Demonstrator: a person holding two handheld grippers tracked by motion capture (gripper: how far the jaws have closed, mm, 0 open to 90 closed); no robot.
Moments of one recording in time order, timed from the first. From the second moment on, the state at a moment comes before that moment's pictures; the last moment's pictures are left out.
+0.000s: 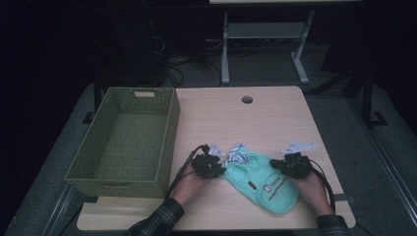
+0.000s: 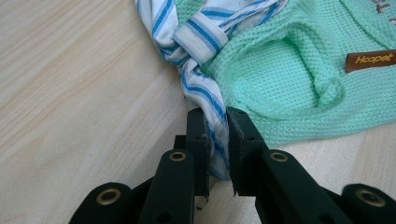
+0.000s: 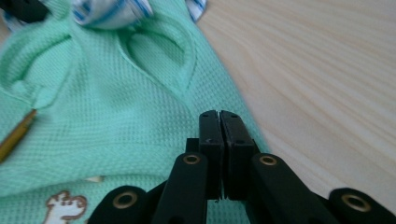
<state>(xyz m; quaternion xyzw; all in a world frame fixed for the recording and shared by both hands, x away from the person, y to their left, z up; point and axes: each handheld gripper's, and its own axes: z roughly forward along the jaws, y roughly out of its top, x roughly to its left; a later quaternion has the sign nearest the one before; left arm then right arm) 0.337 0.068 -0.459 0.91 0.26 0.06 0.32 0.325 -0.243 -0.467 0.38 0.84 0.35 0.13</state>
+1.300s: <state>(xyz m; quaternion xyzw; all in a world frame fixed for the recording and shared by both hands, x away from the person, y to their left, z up) 0.335 0.082 -0.420 0.87 0.26 0.07 0.41 0.314 -0.191 -0.468 0.33 0.87 0.36 0.08</state>
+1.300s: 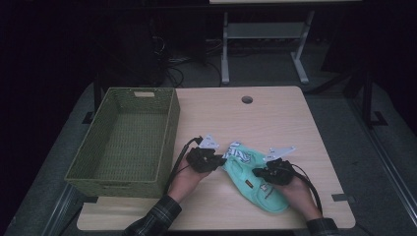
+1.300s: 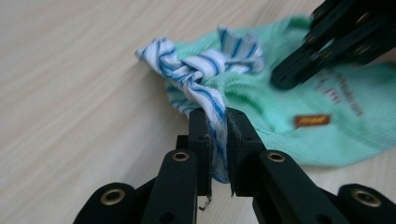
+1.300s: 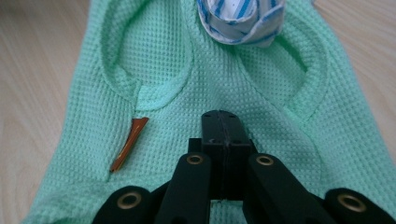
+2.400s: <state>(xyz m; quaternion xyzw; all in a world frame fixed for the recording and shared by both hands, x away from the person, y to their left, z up) 0.337 0.115 -0.375 0.84 0.26 0.11 0.45 0.310 -0.195 -0.450 0.31 0.87 0.37 0.10</state>
